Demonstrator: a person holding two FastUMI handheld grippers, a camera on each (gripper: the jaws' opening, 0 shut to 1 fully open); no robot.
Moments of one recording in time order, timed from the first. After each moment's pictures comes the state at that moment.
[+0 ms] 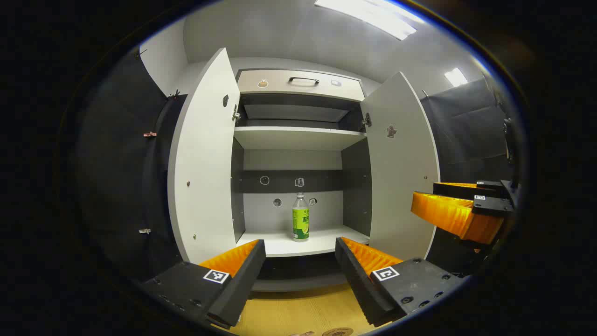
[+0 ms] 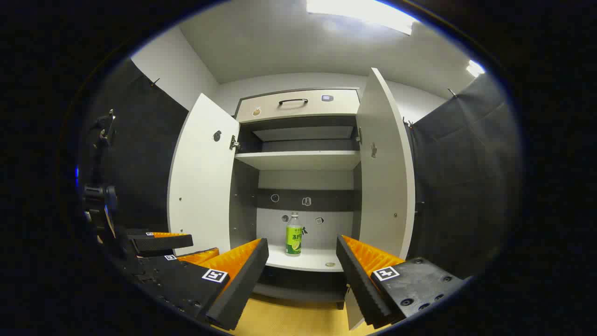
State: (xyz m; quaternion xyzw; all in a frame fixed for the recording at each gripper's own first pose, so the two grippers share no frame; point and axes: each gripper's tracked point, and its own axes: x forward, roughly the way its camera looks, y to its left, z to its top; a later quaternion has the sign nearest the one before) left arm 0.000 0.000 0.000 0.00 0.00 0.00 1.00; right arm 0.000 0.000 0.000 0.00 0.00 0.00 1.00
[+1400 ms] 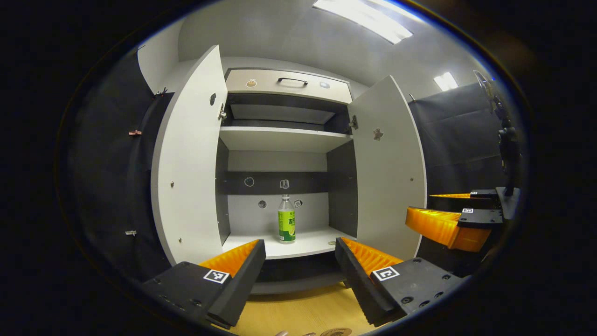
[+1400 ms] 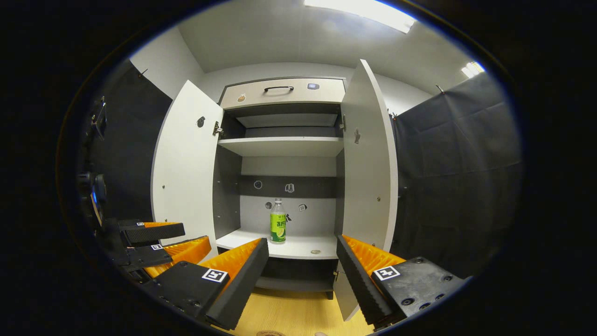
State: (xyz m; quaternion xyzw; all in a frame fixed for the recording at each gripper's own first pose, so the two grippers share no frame) left arm 0.006 -0.010 0.000 0.00 -0.01 -0.07 1.00; right arm -0.015 -0.011 -0.016 -0.02 0.03 -0.07 1.00
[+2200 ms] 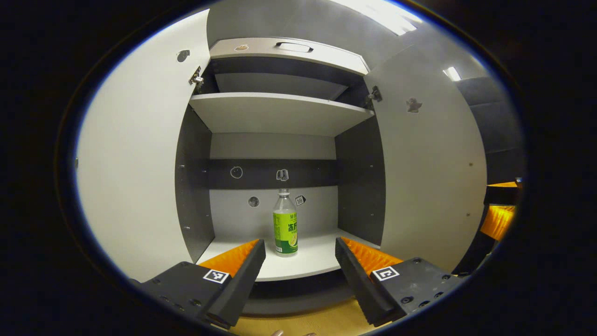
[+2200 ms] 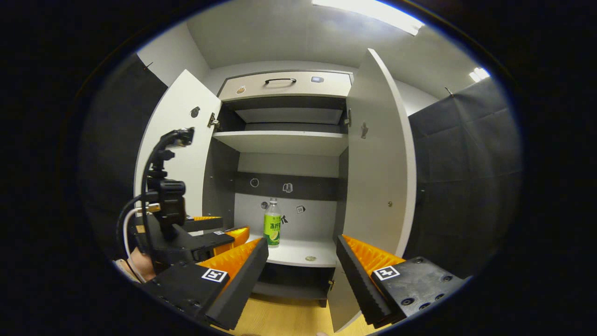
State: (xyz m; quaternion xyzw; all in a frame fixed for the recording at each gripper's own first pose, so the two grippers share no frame) left arm 0.201 -0.010 -0.036 0.00 0.02 -0.06 1.00; right arm 0.057 -0.030 -0.041 -0.04 0.04 -0.03 1.00
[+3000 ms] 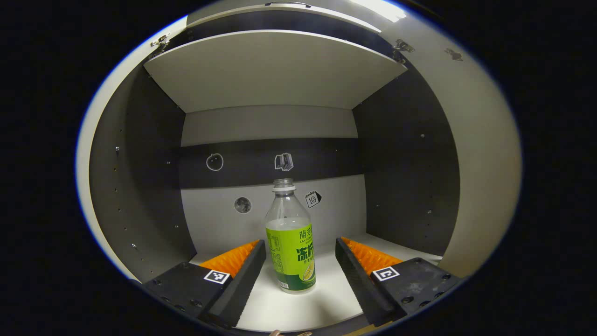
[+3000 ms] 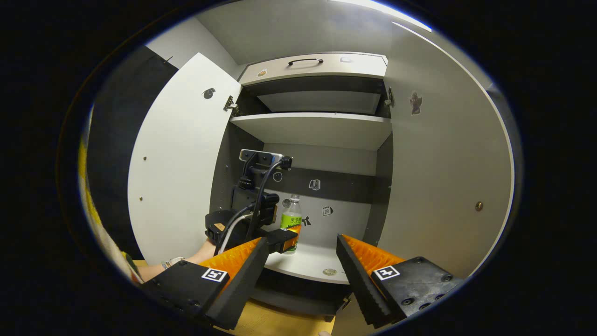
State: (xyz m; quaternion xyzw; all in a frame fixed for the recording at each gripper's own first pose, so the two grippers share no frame) left arm 0.374 -0.008 -0.084 0.04 0.03 -0.04 1.00; right arm 0.140 -0.023 -0.079 -0.06 0.04 0.07 0.99
